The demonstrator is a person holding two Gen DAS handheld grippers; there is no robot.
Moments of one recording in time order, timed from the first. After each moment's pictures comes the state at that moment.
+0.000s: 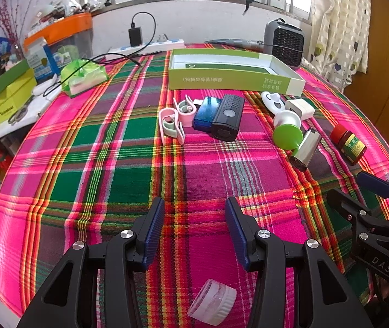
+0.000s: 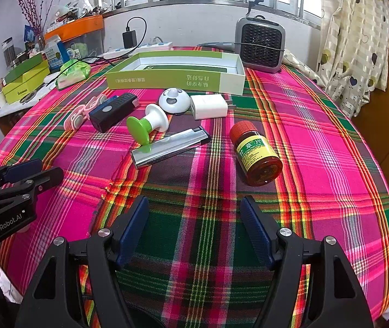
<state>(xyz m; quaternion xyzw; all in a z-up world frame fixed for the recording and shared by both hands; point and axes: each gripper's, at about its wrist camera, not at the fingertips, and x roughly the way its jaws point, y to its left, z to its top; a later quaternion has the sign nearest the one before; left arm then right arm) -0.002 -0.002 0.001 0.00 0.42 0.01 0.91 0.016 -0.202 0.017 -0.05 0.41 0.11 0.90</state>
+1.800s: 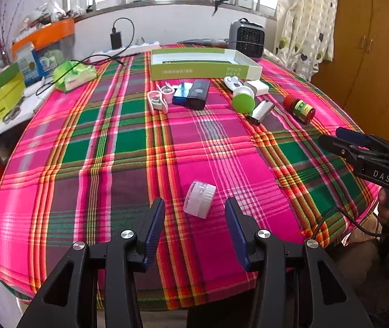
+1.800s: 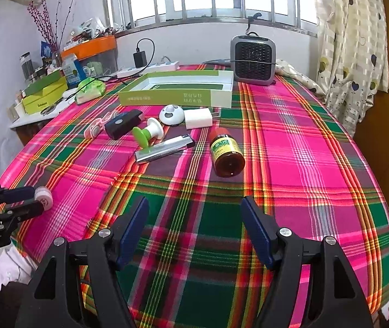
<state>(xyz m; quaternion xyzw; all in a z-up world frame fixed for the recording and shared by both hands) -0.079 0.008 0.011 0.01 0.42 -0.07 0.91 -0.016 -0.246 0.037 -0.02 0.37 0.16 0.91</state>
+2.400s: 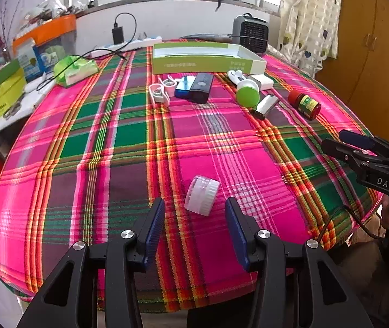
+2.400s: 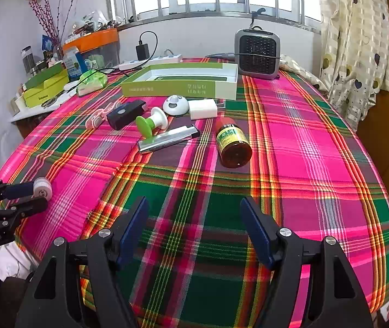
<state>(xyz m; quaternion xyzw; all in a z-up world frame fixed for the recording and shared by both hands) -0.075 0.007 0.004 0.01 0.43 -0.06 0.90 -0.018 -0.240 0.030 -0.03 0.39 0.16 0.91</state>
